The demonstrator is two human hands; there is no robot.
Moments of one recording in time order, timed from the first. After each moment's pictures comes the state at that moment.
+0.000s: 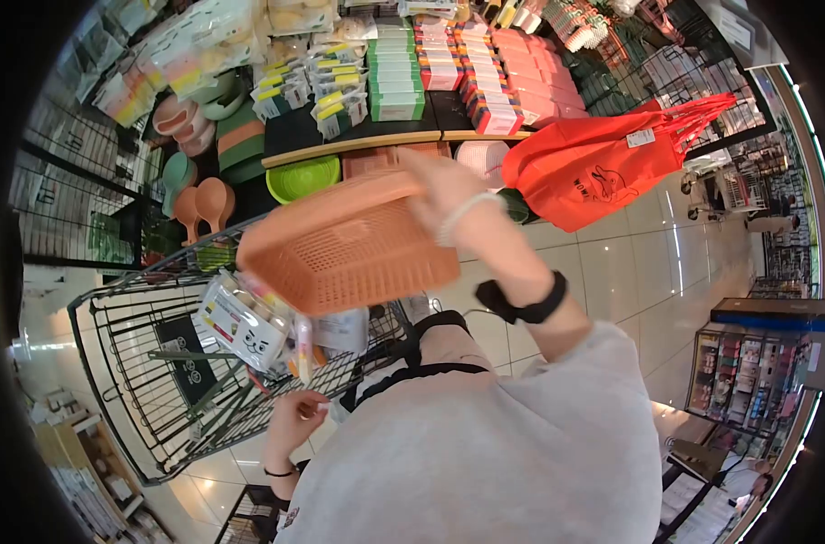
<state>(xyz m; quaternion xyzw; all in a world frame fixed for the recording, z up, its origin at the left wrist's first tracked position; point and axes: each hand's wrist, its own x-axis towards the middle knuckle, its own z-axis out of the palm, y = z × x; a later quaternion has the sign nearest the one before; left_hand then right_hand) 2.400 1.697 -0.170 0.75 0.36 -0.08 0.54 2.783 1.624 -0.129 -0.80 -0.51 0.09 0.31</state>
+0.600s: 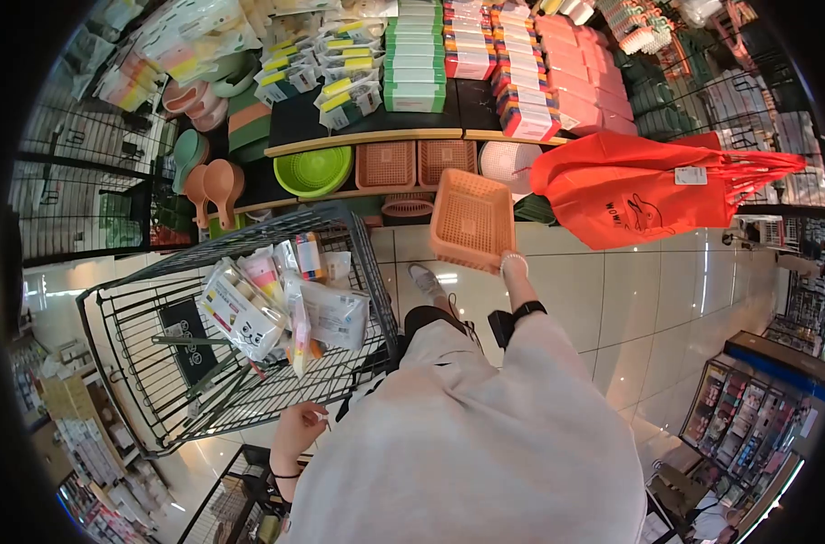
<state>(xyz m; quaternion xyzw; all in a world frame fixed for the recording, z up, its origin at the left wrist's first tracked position) 2.457 1.670 -0.185 0.72 0.48 -0.22 0.44 2.882 1.494 -0.514 -0.74 0.32 0.39 0.45</state>
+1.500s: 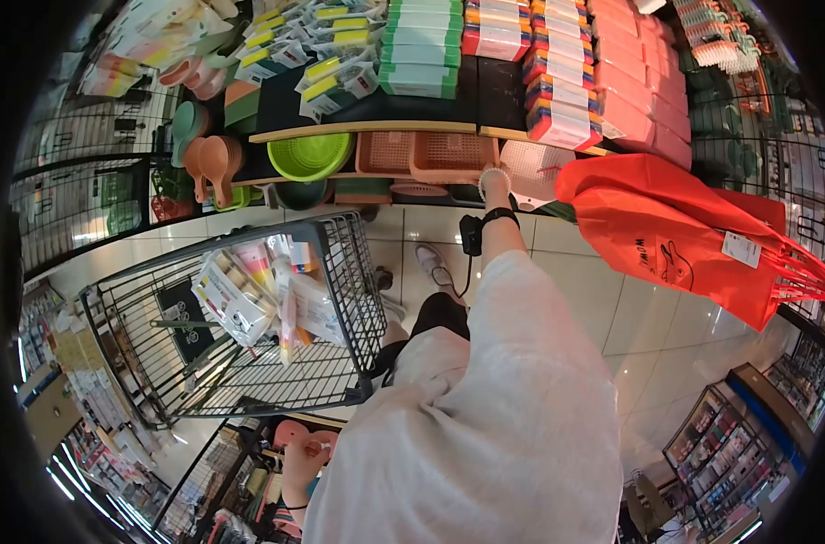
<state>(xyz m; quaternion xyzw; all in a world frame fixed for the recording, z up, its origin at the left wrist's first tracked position) 2.530 1.606 -0.175 0.59 0.65 -0.19 0.44 3.023 1.683 -0.593 -0.77 0.21 0.36 0.49</state>
